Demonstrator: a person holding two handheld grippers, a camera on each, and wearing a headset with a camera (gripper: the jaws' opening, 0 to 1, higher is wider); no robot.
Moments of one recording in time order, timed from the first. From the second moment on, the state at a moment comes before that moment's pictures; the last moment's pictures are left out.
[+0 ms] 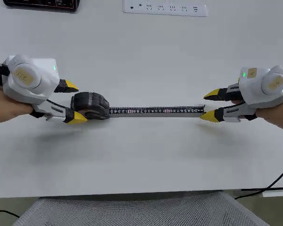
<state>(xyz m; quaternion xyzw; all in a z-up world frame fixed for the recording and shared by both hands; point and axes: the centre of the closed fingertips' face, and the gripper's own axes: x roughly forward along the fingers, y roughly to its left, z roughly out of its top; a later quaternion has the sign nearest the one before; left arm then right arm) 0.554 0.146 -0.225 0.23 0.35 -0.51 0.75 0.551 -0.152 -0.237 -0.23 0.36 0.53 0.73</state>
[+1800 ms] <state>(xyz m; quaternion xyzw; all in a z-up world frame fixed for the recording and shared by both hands) 0.516 0.194 -0.171 0.13 0.28 -0.37 0.87 0.507 -0.155 -0.200 -0.17 0.32 0.43 0.83</state>
